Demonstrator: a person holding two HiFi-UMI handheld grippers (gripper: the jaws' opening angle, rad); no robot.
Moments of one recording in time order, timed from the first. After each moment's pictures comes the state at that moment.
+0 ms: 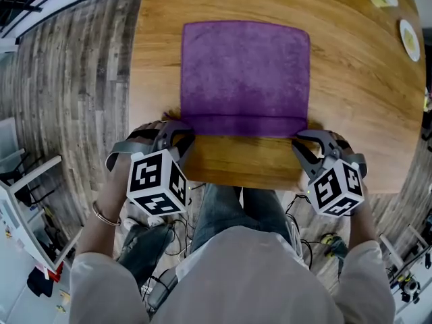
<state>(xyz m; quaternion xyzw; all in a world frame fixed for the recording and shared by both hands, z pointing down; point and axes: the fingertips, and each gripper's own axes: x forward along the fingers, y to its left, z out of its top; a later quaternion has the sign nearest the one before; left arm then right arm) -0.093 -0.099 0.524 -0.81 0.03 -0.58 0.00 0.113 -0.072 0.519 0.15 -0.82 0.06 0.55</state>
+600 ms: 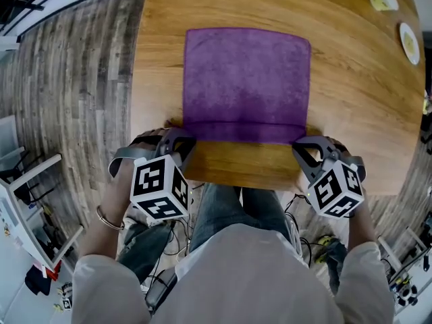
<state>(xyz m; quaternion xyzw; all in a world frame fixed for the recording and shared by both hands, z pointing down) -0.093 -0.089 0.523 -0.81 0.03 -0.58 -0.01 0.114 -0.063 0.520 0.13 -0.82 0.09 0.55</state>
